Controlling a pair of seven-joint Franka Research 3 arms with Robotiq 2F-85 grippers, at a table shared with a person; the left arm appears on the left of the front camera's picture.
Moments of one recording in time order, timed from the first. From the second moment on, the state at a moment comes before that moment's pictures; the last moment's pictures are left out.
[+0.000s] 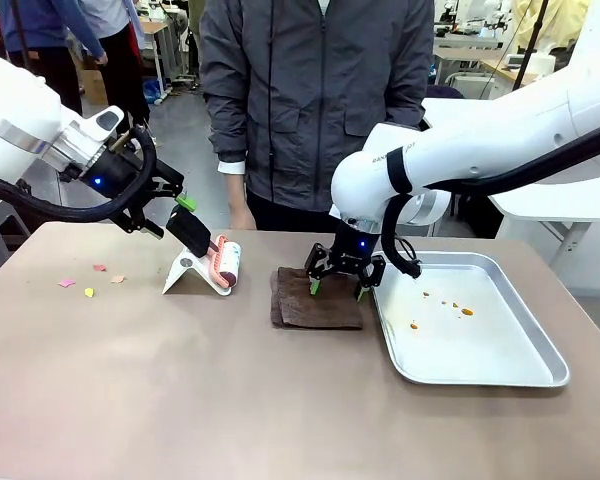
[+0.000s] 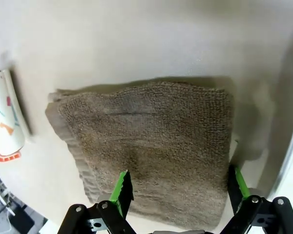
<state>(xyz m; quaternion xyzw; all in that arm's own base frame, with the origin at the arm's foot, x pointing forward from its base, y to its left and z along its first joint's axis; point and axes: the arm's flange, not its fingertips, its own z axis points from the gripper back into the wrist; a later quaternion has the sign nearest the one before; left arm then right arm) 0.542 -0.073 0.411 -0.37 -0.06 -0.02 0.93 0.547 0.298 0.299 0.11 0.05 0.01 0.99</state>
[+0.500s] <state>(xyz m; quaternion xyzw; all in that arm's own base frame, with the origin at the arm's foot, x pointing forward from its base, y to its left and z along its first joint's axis) 0.542 -0.071 0.410 -0.37 -0.06 -0.01 0.93 0.555 0.302 0.305 0.11 0.01 0.00 0.99</state>
